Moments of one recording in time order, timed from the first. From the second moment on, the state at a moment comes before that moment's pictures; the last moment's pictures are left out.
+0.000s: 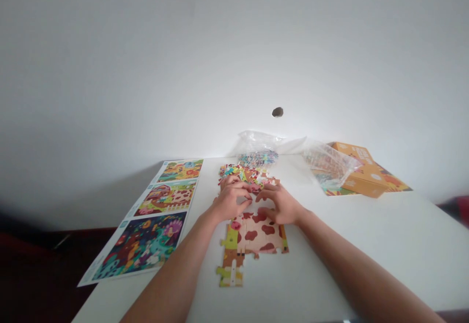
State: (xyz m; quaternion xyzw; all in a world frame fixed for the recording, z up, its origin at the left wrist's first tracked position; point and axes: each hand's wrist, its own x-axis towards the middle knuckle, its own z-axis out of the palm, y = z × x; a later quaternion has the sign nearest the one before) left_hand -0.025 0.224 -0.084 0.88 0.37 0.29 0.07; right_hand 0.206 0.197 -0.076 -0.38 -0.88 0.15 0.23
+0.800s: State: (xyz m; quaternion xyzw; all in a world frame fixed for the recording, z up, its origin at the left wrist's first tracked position) left_hand -0.023 0.218 -0.078 0.90 0.36 0.20 0.13; right_hand 0.217 0.207 -0.082 -0.35 -0.88 0.20 0.22
